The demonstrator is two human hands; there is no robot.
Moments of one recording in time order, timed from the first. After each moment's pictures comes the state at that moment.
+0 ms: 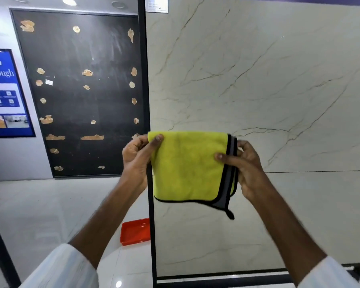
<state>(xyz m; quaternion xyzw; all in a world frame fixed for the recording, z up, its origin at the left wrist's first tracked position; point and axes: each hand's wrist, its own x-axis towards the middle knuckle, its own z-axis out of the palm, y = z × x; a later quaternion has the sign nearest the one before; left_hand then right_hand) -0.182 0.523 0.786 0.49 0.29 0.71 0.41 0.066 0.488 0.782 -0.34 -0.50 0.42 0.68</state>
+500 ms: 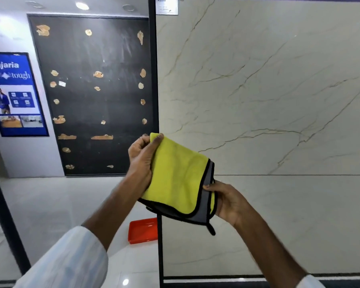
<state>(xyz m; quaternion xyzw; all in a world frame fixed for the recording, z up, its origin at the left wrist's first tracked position) -0.198 0.550 0.782 0.43 0.34 0.72 0.43 0.030 0.508 0.706 -0.33 -0.42 0.69 0.50</state>
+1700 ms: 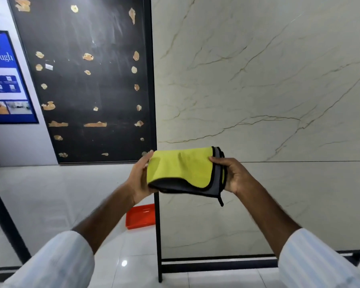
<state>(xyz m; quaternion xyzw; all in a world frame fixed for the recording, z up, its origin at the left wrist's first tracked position) -0.224 0.565 0.704 0.35 0.43 0.50 0.67 0.045 0.560 0.718 -0.44 -0.32 0.63 0.55</state>
